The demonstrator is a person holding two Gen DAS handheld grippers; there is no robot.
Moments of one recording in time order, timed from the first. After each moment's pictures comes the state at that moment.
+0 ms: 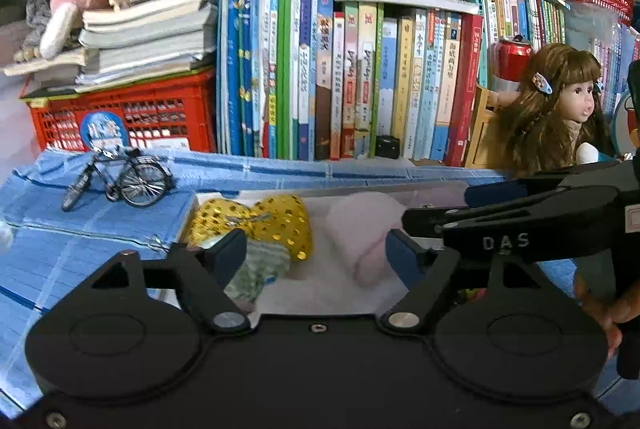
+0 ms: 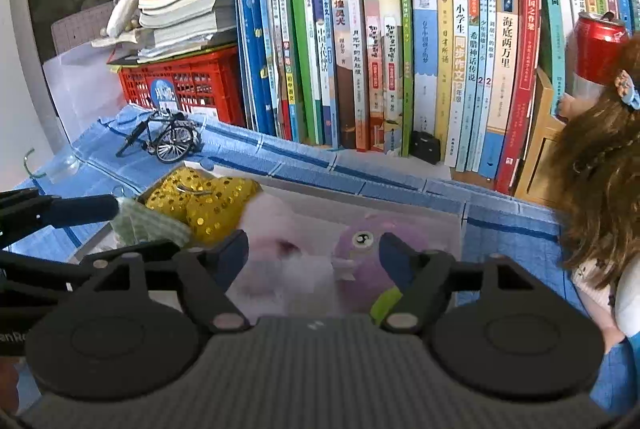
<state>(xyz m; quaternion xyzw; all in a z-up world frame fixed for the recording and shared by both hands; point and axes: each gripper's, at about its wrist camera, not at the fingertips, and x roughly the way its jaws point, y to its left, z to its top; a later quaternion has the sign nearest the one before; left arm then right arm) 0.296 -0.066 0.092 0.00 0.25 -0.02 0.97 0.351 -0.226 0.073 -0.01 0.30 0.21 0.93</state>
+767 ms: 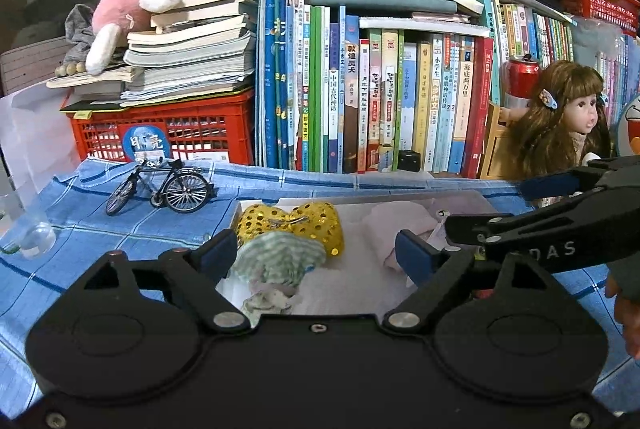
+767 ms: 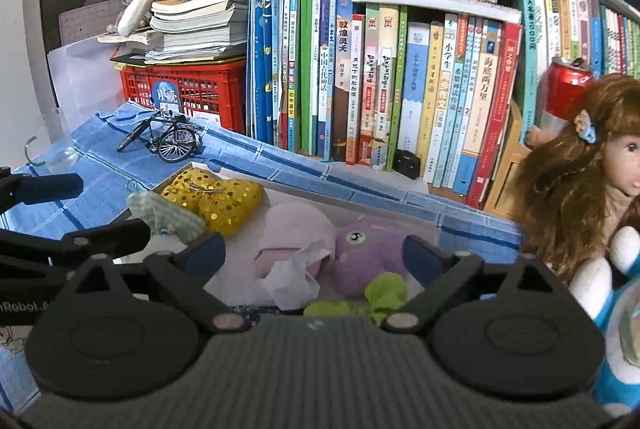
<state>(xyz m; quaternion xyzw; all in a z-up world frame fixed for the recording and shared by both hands) 0.252 -0.053 0.108 0.01 0.23 0.01 0.97 0.305 -0.219 0.100 -0.06 0.28 0.18 0.94</state>
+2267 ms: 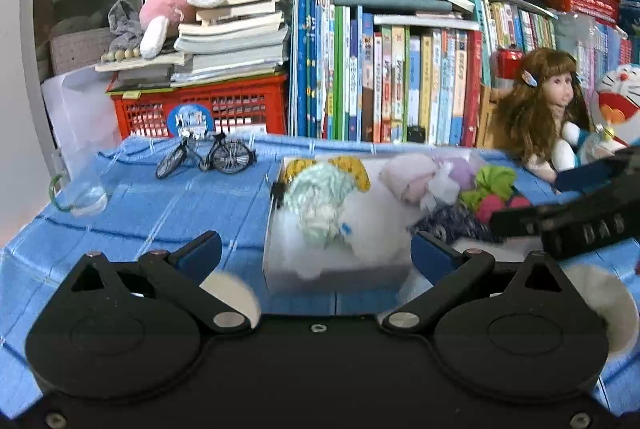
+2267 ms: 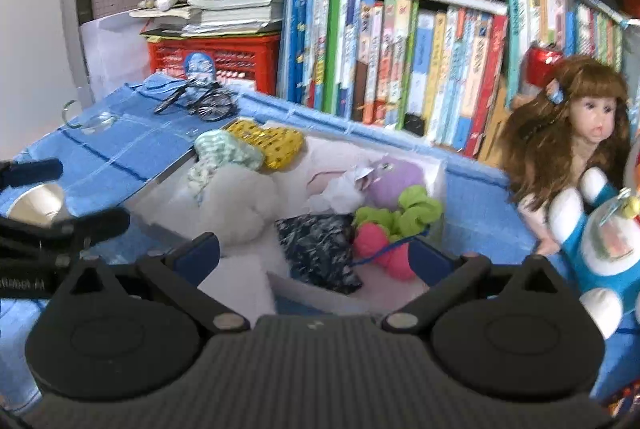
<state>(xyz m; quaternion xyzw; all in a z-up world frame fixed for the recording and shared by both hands) 0.135 -0.019 0.097 0.01 0.23 0.01 0.97 0.206 -0.205 0.107 -0.06 0.31 0.18 0.93</state>
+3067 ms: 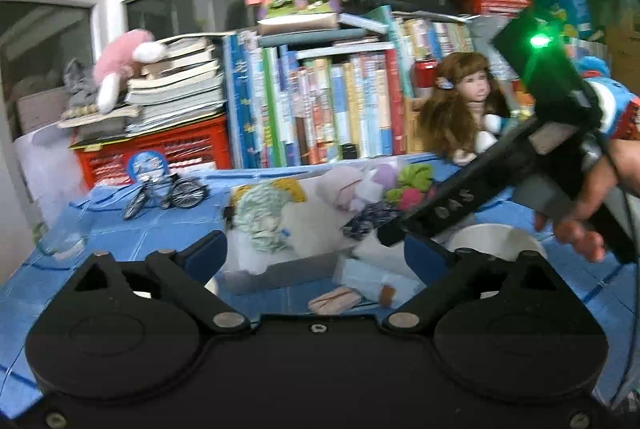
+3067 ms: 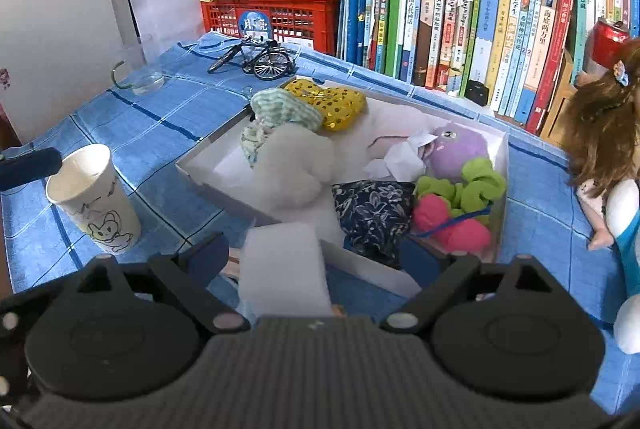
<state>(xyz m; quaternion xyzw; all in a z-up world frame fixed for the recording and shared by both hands) 0.066 -0.046 0.108 0.07 0.18 -0.08 0.98 0.215 -0.195 0.100 -0.07 0.37 0.26 0.89</state>
